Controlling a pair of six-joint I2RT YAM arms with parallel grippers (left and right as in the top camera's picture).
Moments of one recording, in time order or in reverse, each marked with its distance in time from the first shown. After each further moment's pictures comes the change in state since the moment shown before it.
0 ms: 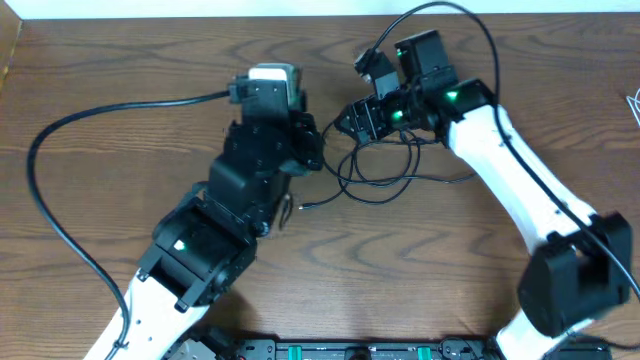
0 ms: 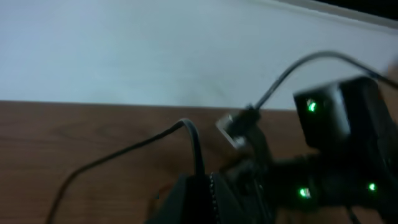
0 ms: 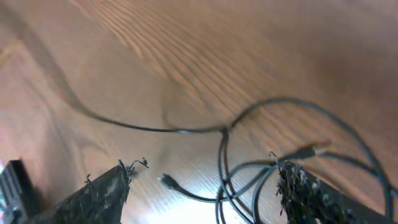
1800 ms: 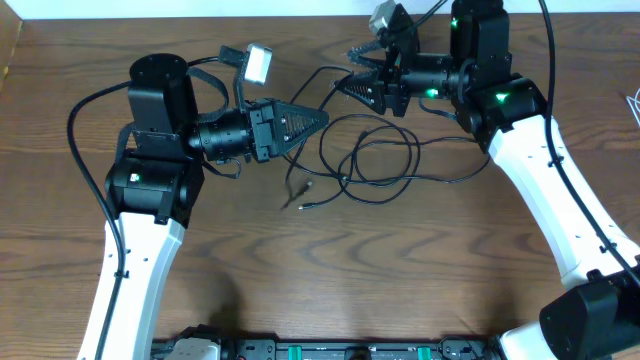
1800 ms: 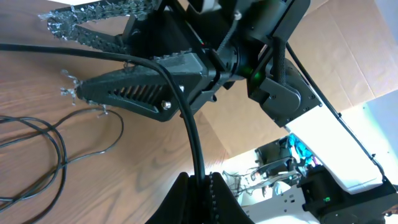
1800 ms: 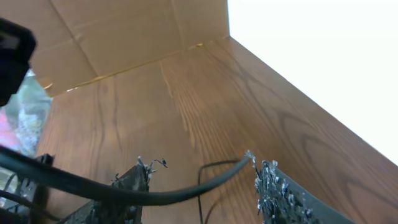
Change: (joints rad) left arm 0.492 0.151 0.000 0.055 1.397 -0.152; right arm -0.082 -0.116 0.000 0.337 -0.399 -0.211
